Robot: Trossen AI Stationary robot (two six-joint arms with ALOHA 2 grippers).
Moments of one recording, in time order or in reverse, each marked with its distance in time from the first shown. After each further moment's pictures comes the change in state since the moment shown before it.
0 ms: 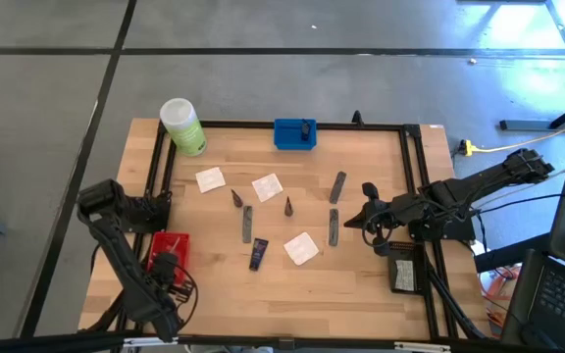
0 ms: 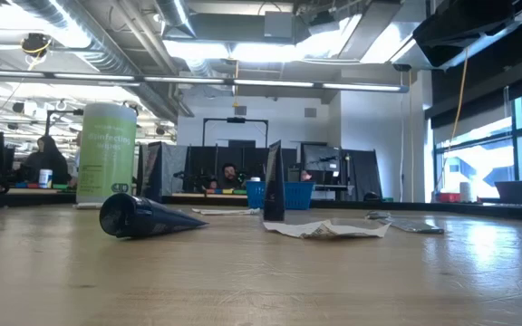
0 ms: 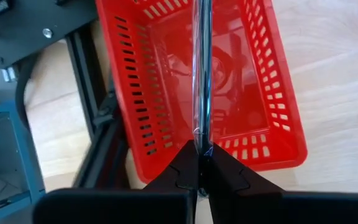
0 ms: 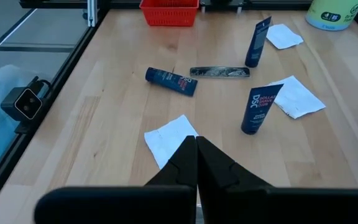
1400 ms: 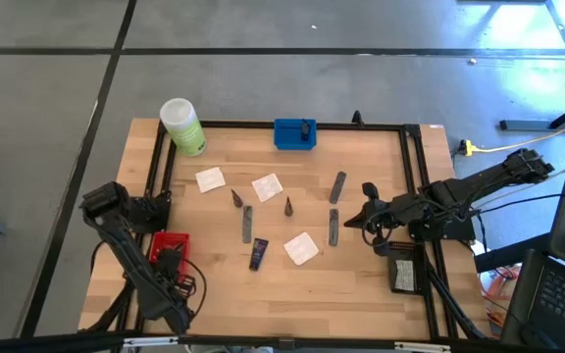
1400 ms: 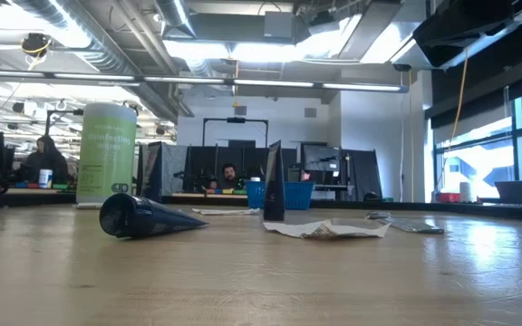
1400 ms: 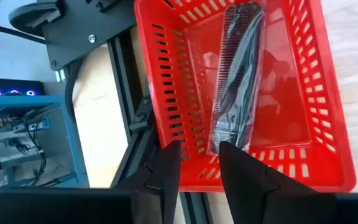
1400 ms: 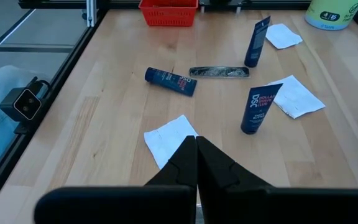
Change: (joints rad) left arm 0.066 0.027 0.000 -0.087 0.108 0.095; right arm 0.000 0.000 0.000 0.000 0.002 0.003
